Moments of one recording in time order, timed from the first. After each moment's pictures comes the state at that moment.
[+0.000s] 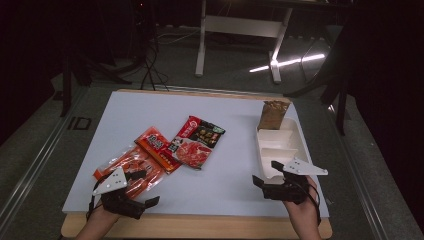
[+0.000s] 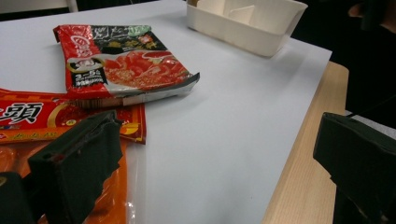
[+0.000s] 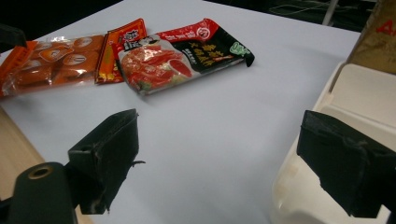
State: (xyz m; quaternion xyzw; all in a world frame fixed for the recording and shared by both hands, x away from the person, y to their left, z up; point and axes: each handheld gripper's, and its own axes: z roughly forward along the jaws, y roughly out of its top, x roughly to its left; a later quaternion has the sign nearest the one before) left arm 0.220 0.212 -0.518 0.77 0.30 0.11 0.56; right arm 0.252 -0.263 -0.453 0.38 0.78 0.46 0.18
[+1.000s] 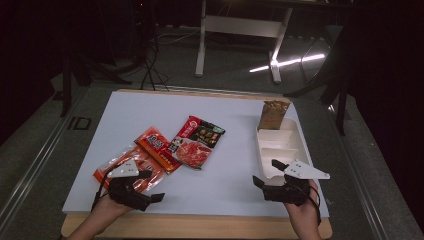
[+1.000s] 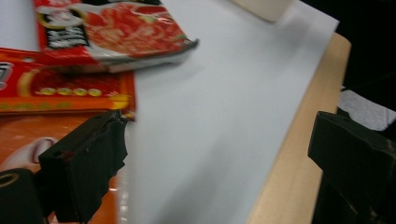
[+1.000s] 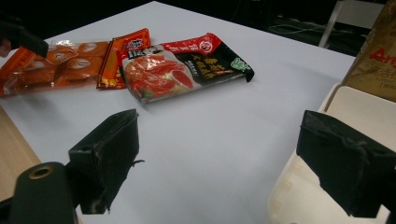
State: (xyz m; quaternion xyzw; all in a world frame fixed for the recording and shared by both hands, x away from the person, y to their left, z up) left arm 0.246 0.200 -0.503 0.81 0.33 0.04 0.48; right arm 0.249 -0.262 -0.450 0.35 0.78 0.48 0.20
